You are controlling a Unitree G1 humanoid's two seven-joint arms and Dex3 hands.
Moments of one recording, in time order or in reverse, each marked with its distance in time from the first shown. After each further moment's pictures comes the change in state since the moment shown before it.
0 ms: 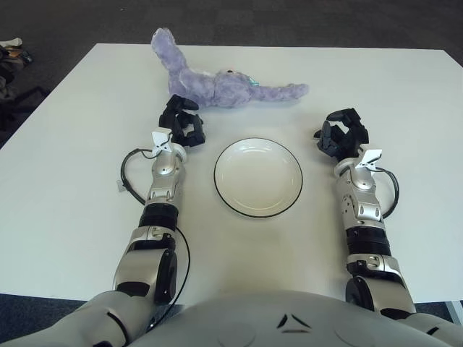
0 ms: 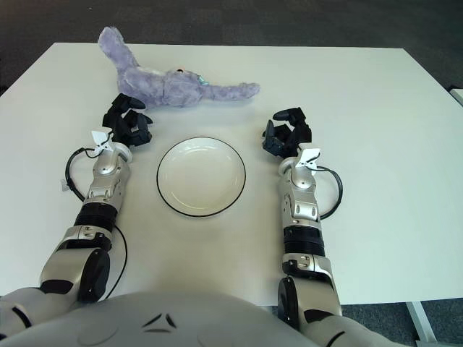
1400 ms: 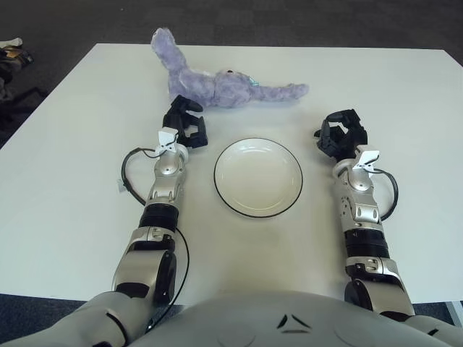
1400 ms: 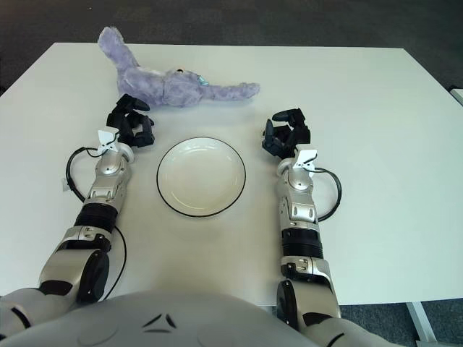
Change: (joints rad) left arm 0.012 0.009 -0.042 -0.028 0.103 0.023 0.043; right arm 0.027 0.010 0.034 -0.046 -0.029 -0.007 -0.041
